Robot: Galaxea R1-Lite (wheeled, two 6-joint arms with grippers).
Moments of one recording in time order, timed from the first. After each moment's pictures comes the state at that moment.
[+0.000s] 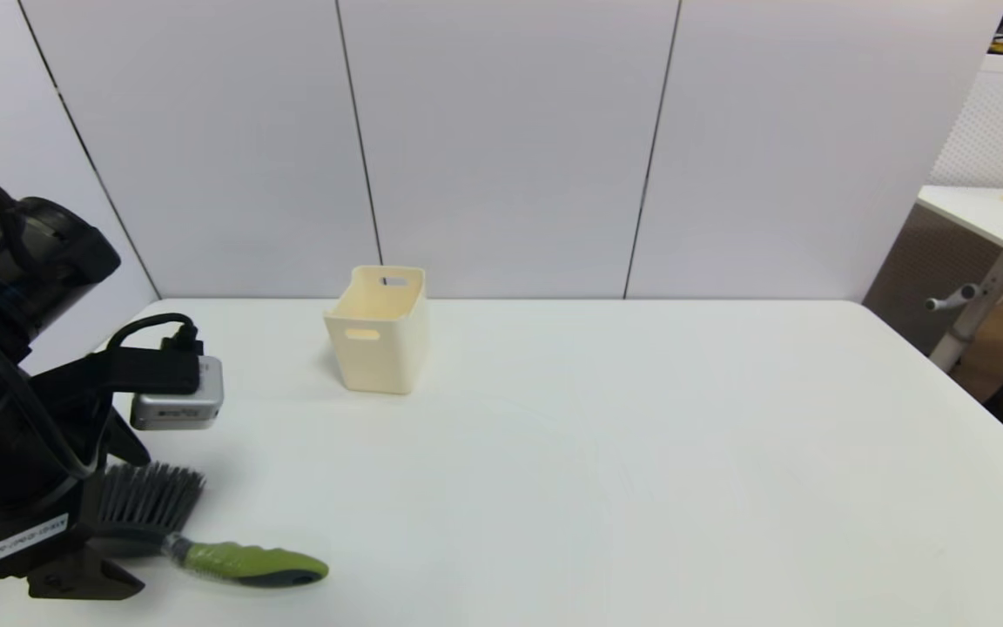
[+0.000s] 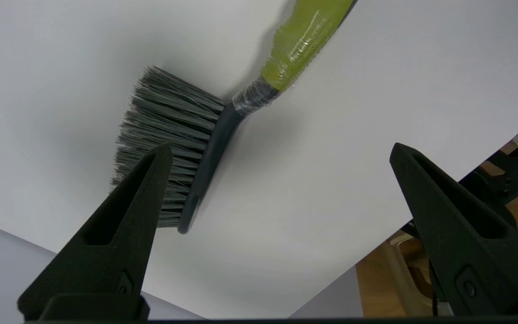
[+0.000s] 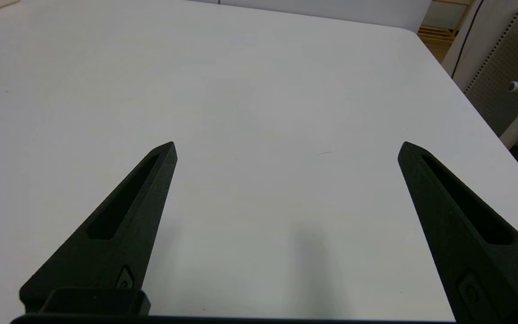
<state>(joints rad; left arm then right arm) -0.22 1.50 -1.27 1.07 -0.01 0.93 0.00 0.00 0.00 0.01 0.05 -0.10</state>
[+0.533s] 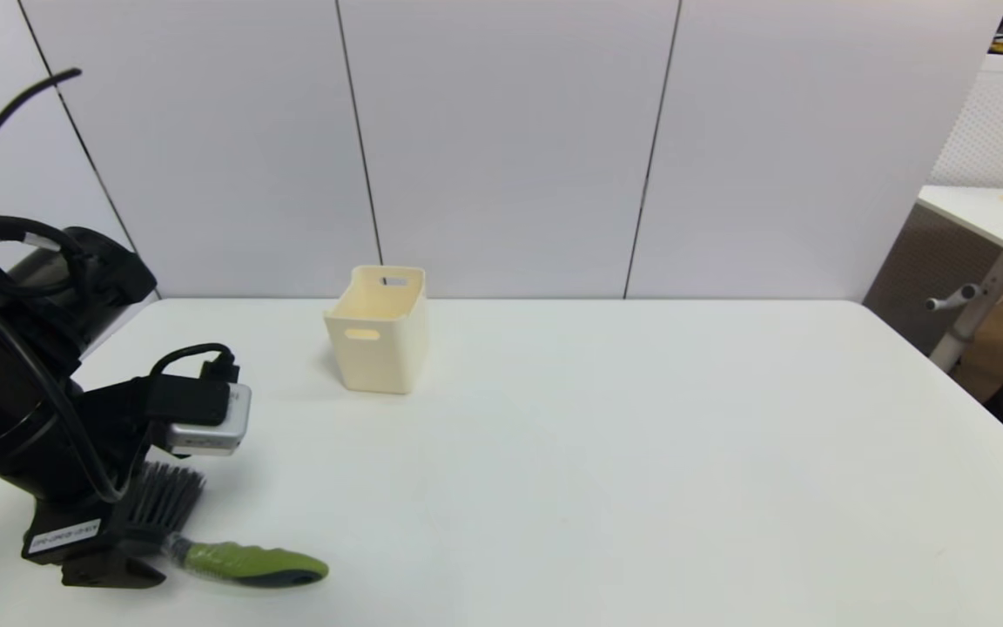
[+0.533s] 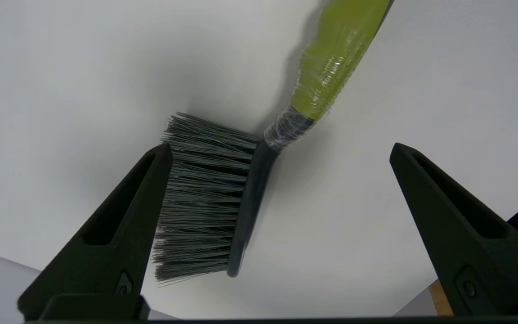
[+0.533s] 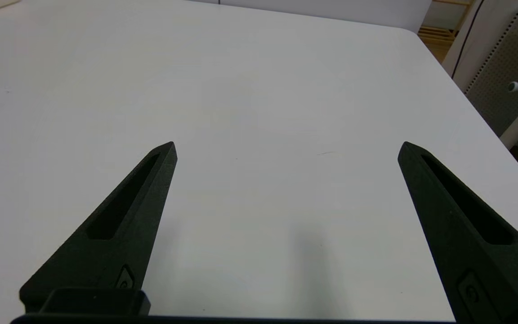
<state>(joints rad) -0.19 1.55 -1.17 0.91 -0.03 1.13 0.00 0.00 0.00 0.01 0.05 -0.10</state>
